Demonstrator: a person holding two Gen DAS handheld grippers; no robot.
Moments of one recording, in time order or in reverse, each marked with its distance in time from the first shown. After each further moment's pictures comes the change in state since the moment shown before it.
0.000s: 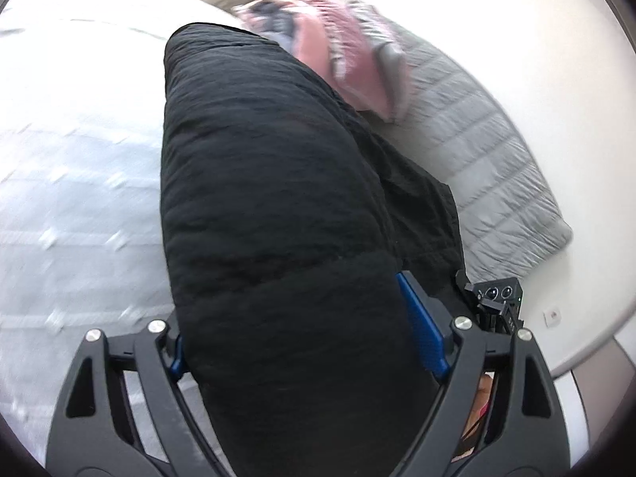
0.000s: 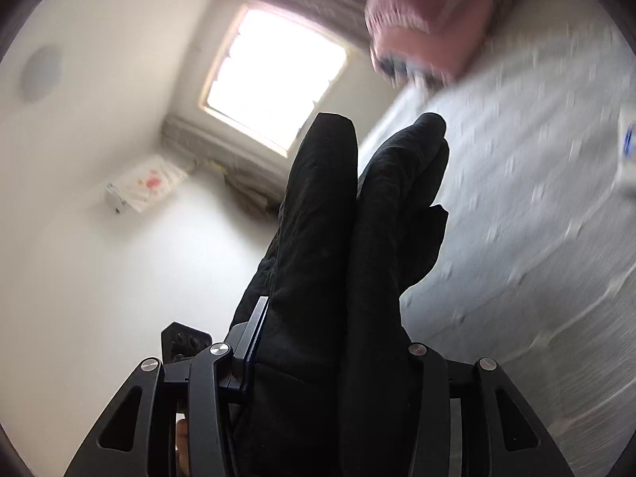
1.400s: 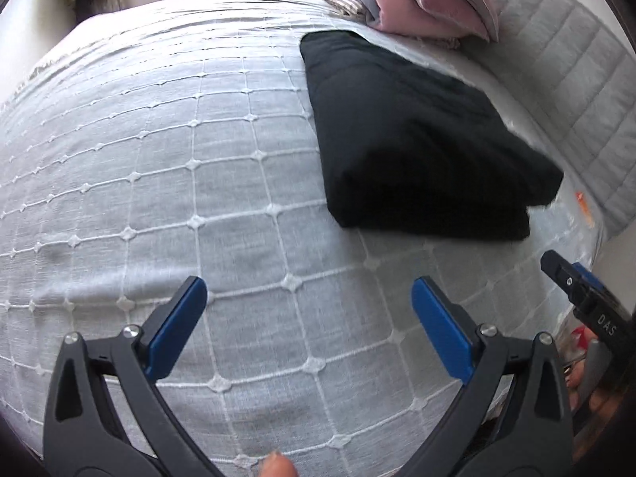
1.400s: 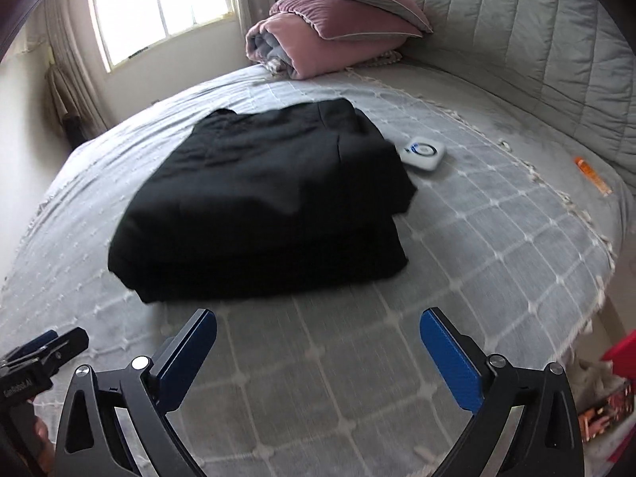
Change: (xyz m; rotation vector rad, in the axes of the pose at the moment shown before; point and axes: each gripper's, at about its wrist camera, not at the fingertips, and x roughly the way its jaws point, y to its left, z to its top) left arm -0.029 -0.052 -0.156 0.133 0.120 0.659; right arm -0.032 0.087 -0.150 -0.301 0.160 -1.014
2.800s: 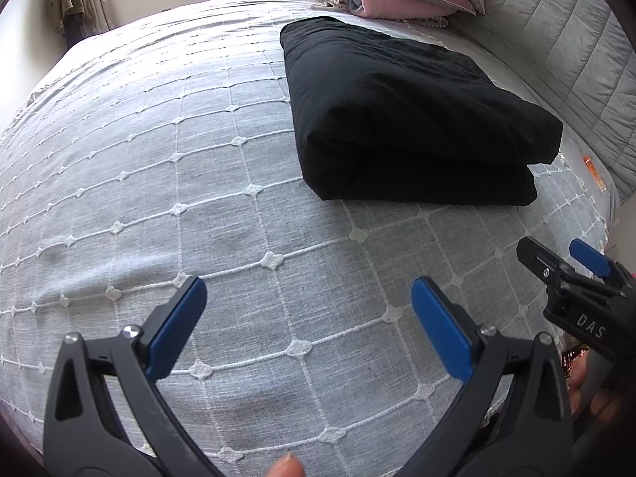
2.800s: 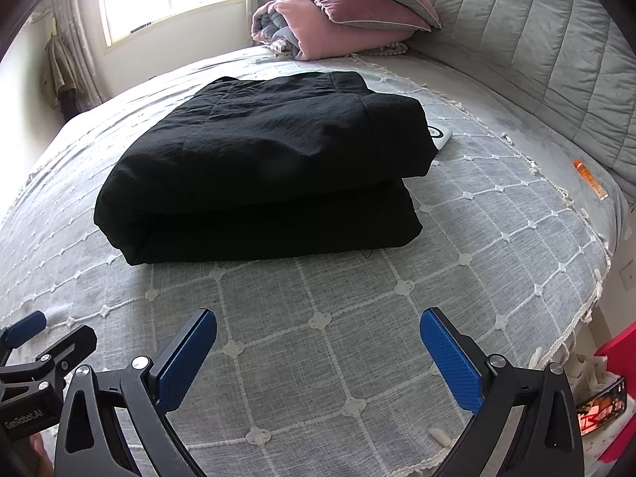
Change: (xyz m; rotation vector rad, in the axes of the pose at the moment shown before) left arm 0.007 -0.025 -0.020 0.082 0.000 0.052; right arm 0.010 0.017 -0.016 -0.069 0.033 -0.039
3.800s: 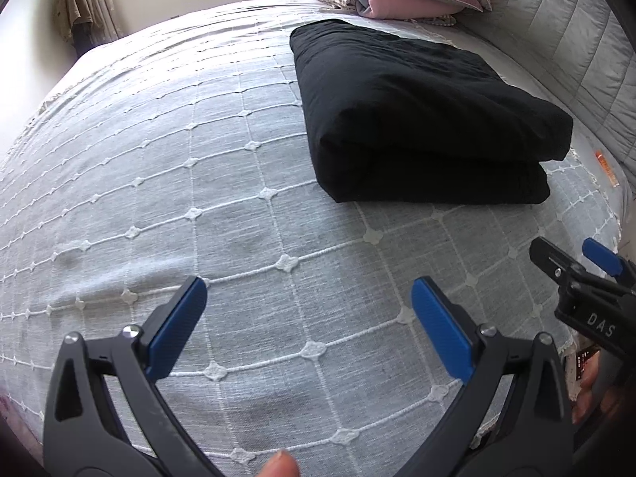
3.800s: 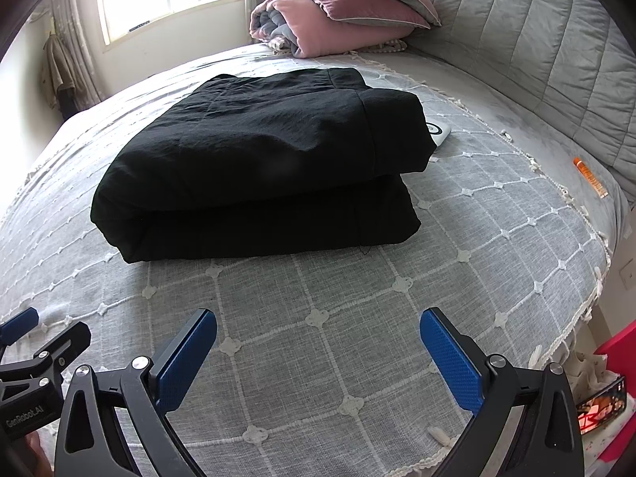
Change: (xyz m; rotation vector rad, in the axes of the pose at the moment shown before) left arm -0.001 -0.001 0.000 0.016 -0.013 0.073; right arm 0.003 -0.002 -0.001 0.000 0.010 -0.002
